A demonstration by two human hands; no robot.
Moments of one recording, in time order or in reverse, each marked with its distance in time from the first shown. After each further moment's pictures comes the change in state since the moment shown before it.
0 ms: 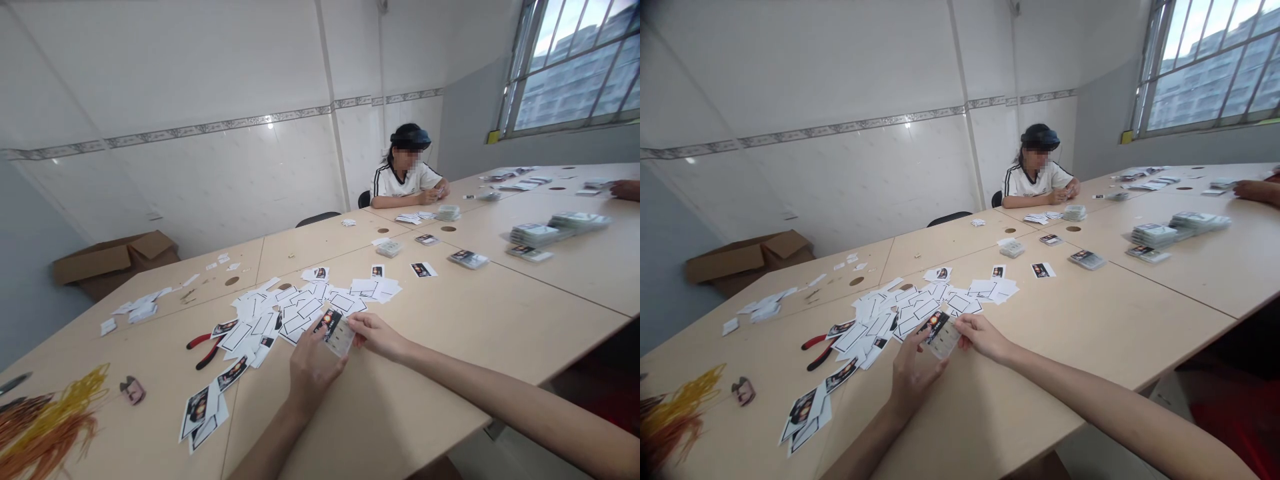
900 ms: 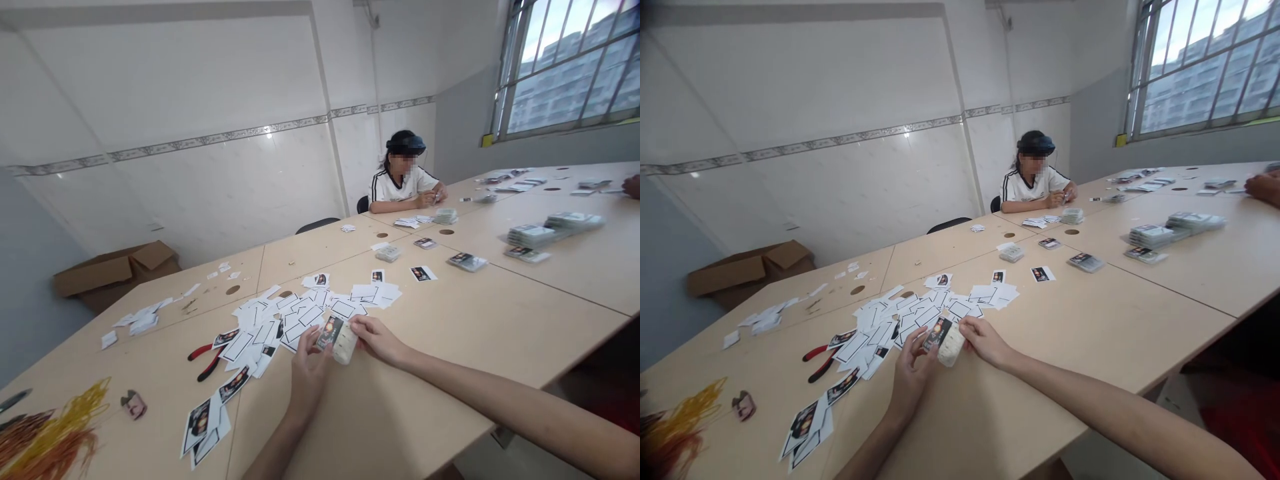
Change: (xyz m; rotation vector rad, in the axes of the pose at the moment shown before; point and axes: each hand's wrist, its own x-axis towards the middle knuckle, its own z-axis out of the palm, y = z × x) left_hand 0.009 0.004 -0.003 -0.494 -0.132 -0.730; right_hand 0.008 0.014 -0.004 -0.119 0.087 -0.102
